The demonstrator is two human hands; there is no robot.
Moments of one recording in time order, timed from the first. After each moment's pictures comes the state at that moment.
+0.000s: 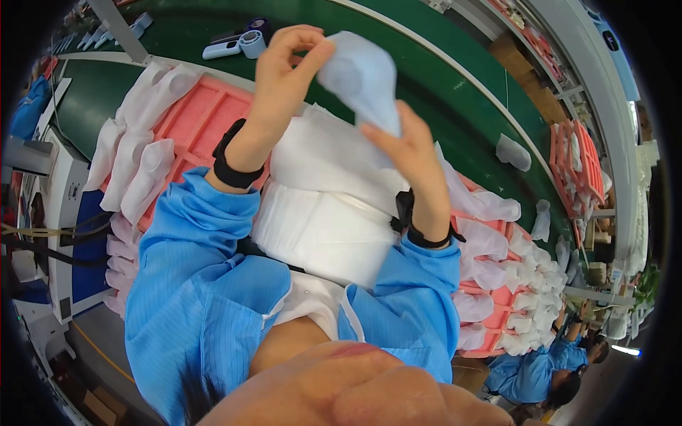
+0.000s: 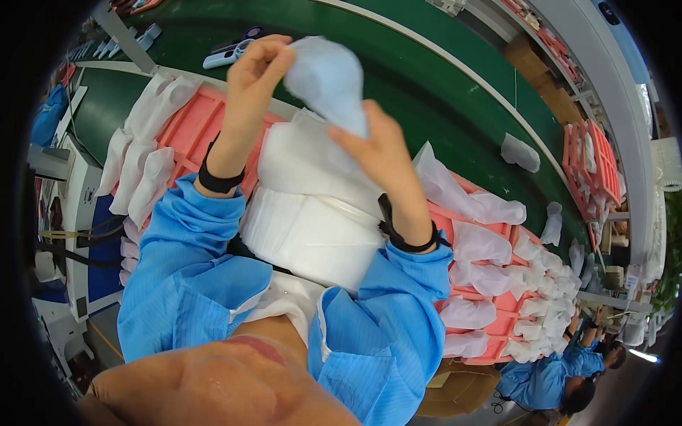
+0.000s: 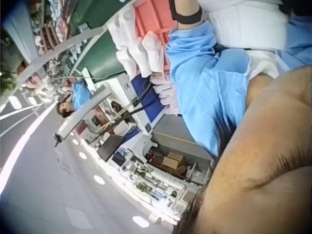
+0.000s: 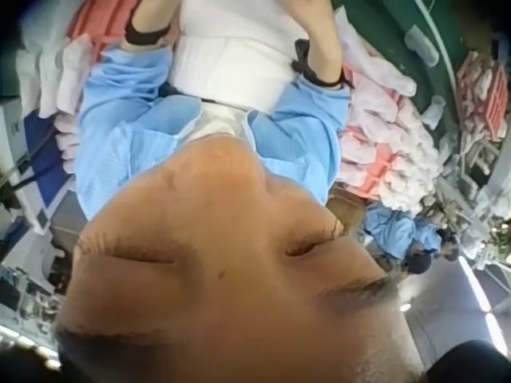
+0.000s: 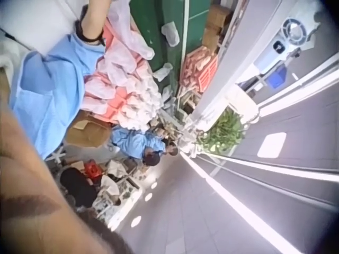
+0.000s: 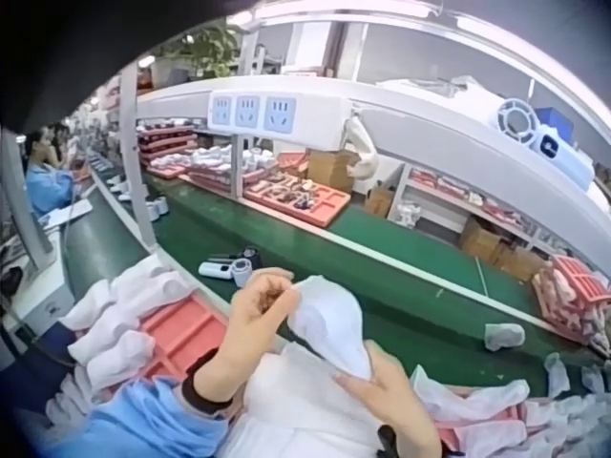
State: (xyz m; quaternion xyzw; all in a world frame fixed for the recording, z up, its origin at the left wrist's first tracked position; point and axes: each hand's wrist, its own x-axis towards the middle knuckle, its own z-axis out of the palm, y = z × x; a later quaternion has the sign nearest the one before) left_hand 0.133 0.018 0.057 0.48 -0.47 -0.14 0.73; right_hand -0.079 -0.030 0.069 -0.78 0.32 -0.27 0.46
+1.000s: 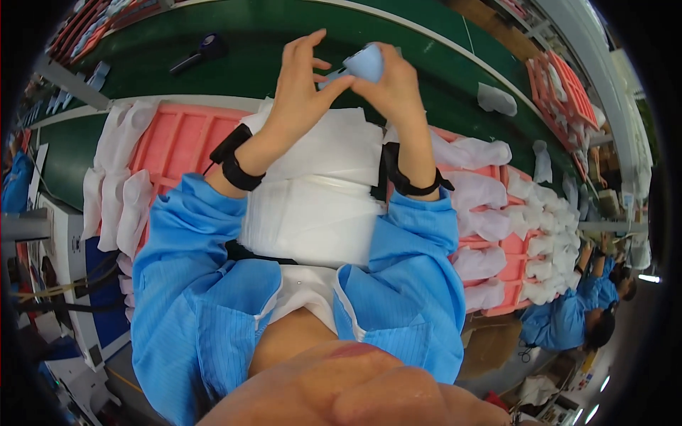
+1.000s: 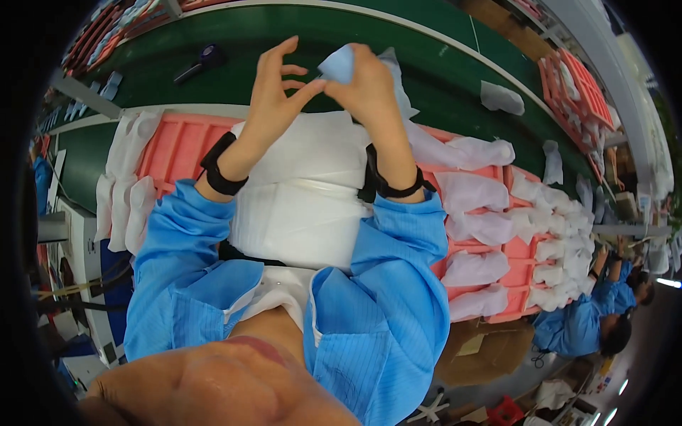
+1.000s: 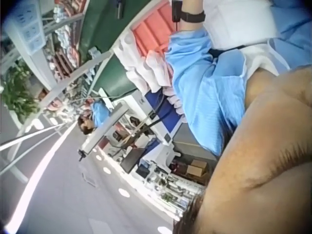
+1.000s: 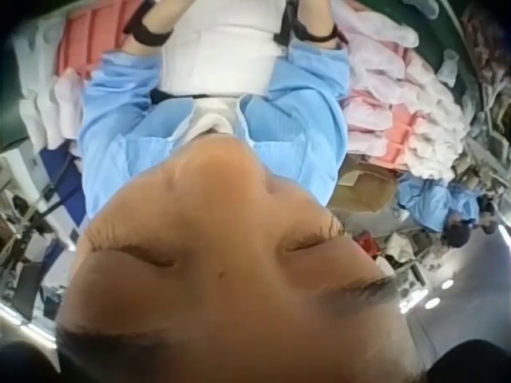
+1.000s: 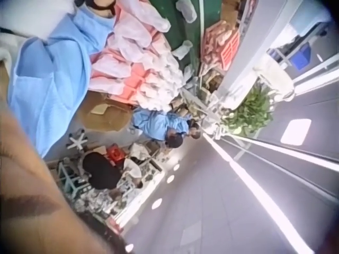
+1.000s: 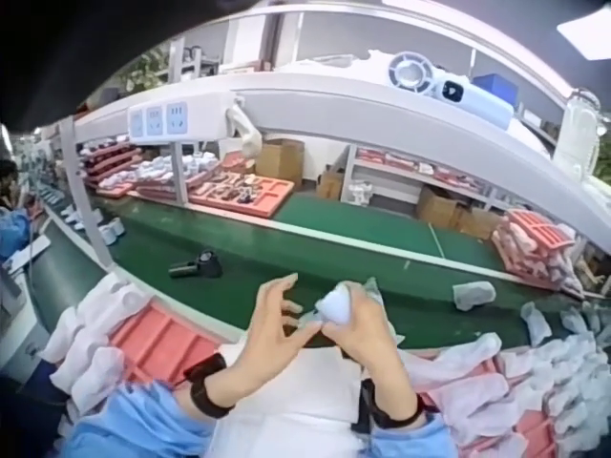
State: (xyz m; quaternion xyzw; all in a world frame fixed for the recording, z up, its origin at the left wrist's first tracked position) left_hand 0.047 -0.011 0.033 0.51 -0.61 -0.17 0.58; right_hand -0.100 -0.084 0.054 -0.82 0.39 -0.37 0.17
